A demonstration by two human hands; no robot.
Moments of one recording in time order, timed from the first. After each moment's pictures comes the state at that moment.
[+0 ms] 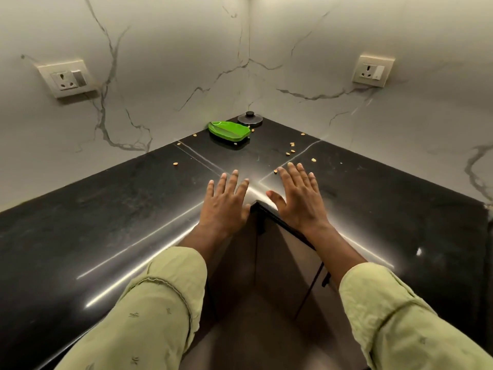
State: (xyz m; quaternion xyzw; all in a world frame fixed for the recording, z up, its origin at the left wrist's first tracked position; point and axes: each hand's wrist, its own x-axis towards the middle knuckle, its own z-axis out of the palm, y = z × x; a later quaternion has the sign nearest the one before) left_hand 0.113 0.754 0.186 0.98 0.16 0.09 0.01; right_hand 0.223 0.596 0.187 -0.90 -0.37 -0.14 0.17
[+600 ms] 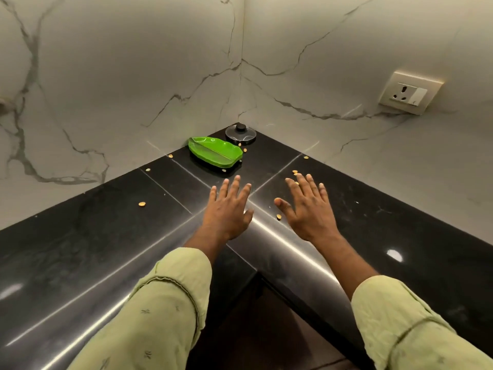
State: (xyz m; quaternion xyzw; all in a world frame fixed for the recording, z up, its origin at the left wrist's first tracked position) left_hand 0.346 0.904 0.156 0.99 0.12 0.04 0.06; right_hand 0.435 0.717 0.172 -0.94 -0.32 -0.09 0.11
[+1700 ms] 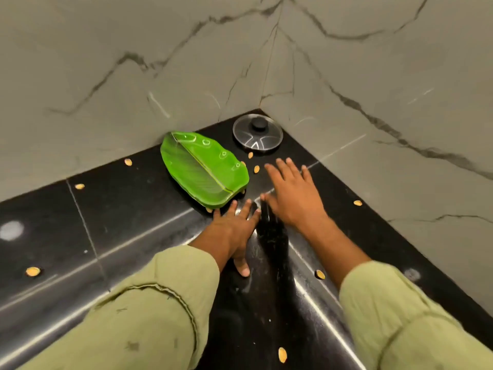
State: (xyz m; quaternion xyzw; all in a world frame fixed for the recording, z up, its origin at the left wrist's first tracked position) left_hand 0.628 1.027 0.071 0.94 0.12 -0.31 0.10; right_hand 0.755 0.930 0.093 -0.88 -0.47 0.00 -0.01
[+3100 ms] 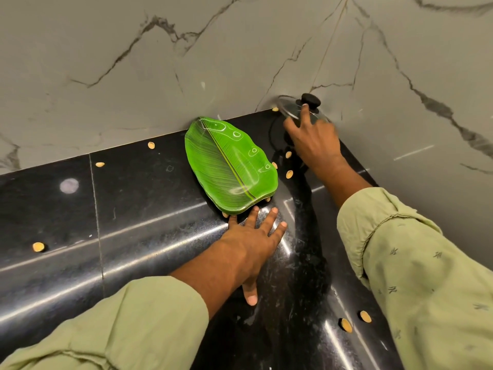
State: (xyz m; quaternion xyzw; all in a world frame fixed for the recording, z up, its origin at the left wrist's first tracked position) left_hand 0.643 1.027 0.069 0.91 0.12 -0.38 0.12; right_hand 0.871 1.062 0.074 -0.80 -0.56 -0.16 -0.17
